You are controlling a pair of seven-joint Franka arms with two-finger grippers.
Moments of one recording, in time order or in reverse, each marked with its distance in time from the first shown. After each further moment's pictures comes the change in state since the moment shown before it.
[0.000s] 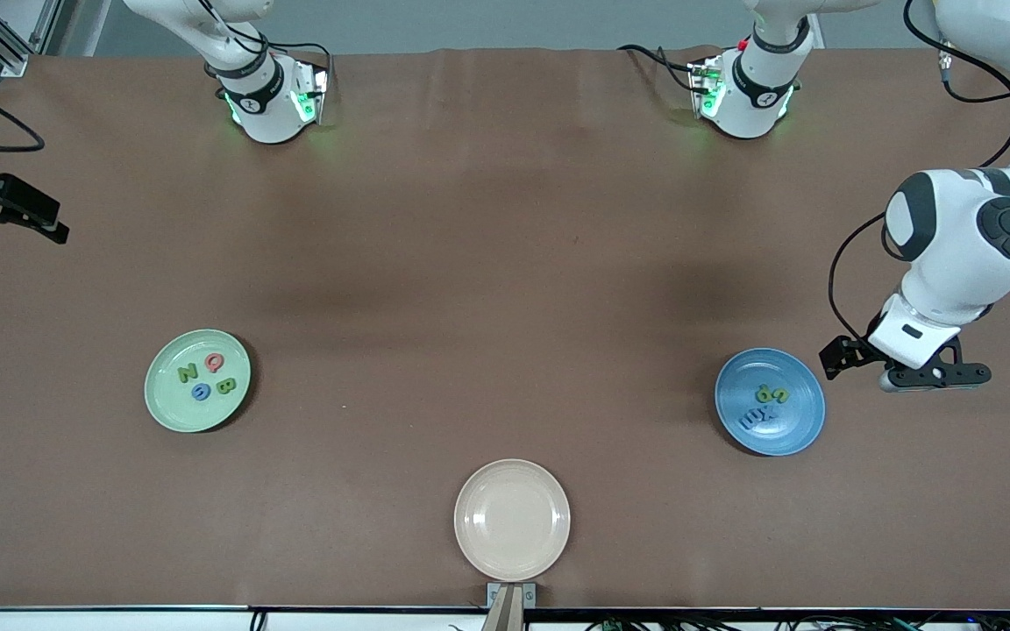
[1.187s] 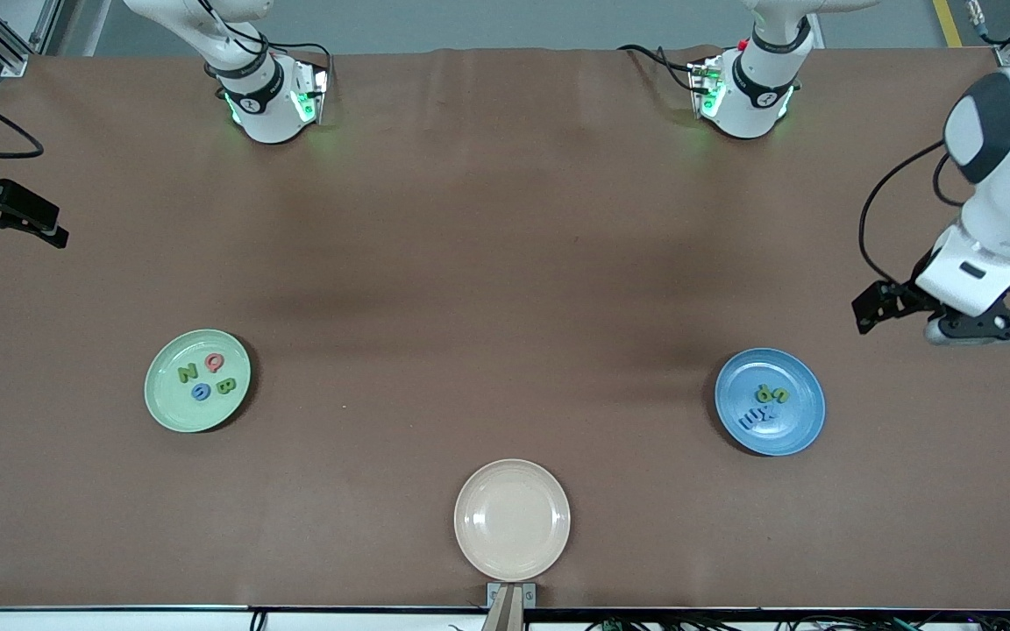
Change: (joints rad) left arm -0.005 -0.219 -0.053 0.152 0.000 -0.445 0.003; right arm -0.002 0.005 0.003 0.016 0.000 -0.013 0.000
